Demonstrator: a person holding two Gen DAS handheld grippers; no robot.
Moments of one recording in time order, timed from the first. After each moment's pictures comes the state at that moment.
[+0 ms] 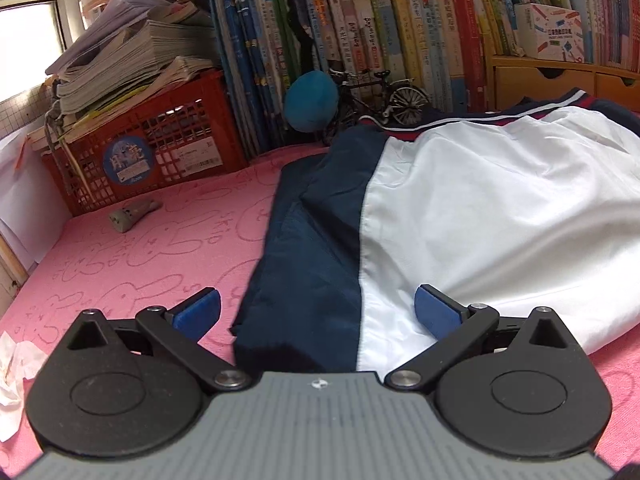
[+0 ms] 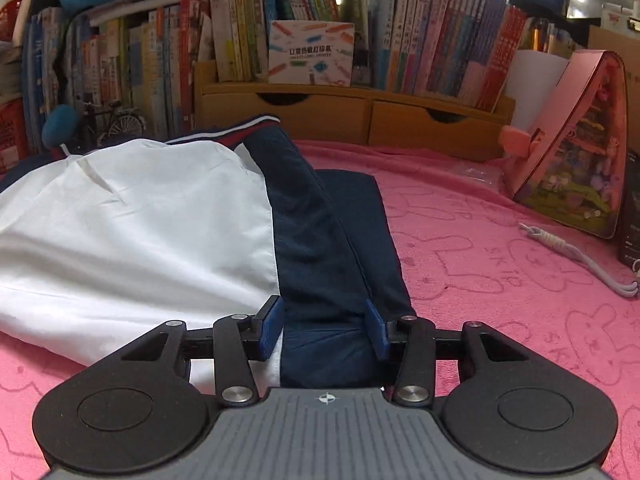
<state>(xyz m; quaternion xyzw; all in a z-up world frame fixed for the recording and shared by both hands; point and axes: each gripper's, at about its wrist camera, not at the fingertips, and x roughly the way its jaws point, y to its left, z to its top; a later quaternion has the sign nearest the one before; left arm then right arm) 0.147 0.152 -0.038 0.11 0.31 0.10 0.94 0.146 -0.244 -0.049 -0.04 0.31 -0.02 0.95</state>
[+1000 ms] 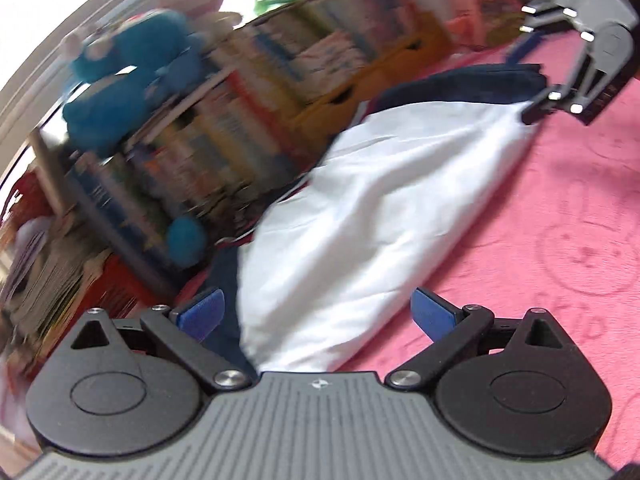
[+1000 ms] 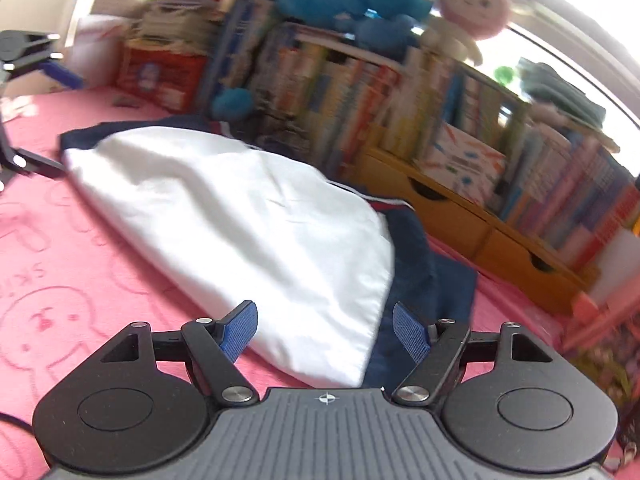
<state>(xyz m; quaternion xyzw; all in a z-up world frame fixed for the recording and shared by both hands) 0.052 0.060 -0.017 0.36 0.20 -0.15 0.90 0.073 -0.197 -0.013 -0.24 0.20 0.20 0.93</state>
